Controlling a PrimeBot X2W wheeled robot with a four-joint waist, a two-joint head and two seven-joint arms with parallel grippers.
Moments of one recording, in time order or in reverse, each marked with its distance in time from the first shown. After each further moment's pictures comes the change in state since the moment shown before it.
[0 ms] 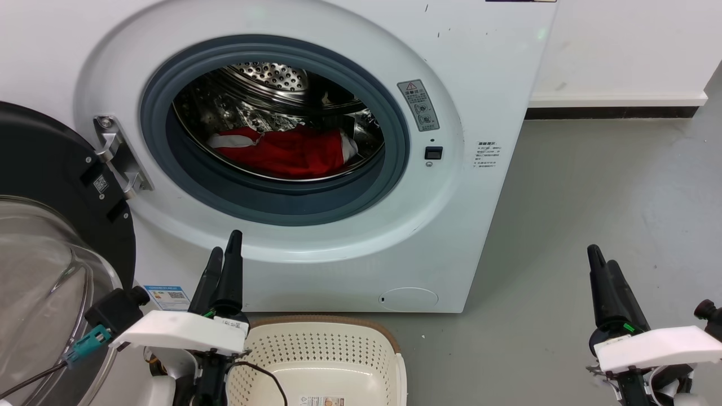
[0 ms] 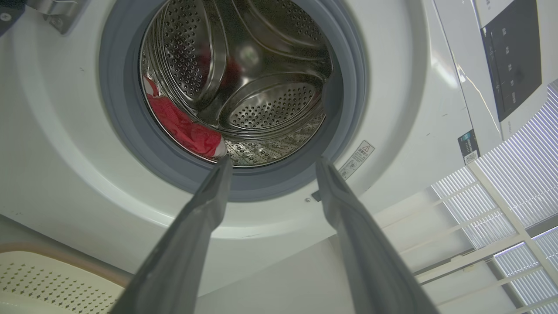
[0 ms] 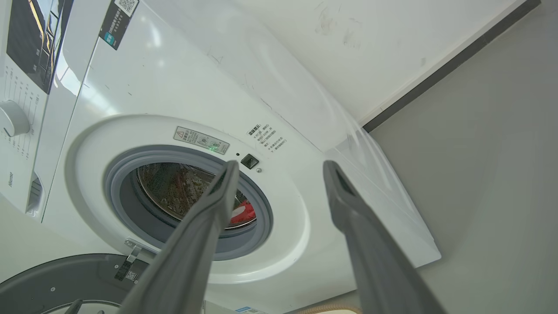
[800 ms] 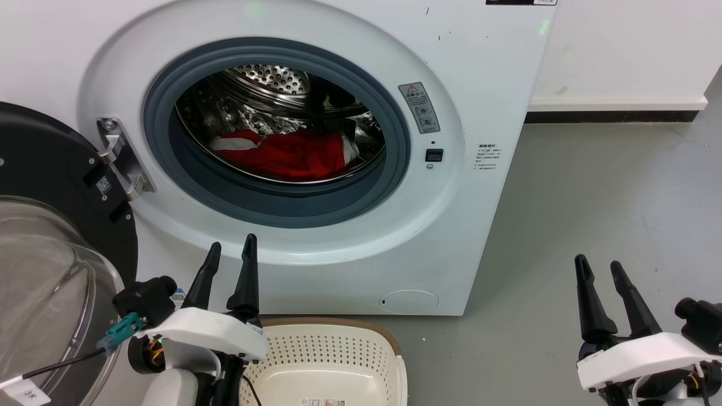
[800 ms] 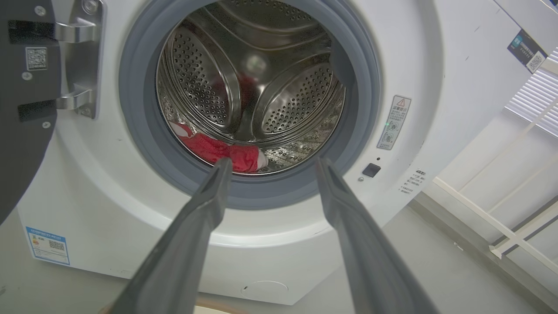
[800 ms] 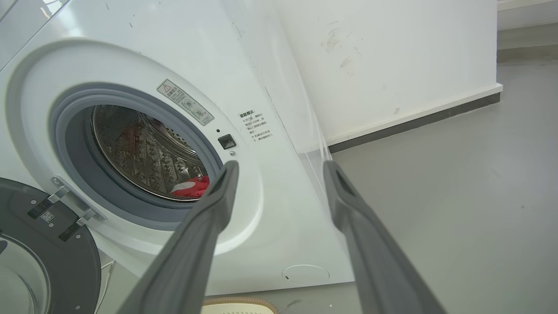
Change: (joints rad) left arm -0.023 0.030 -0.054 0.047 0.406 0.037 -0.080; right arm 0.038 0.000 0.008 -0.056 -0.404 0.000 -0.019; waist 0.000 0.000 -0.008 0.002
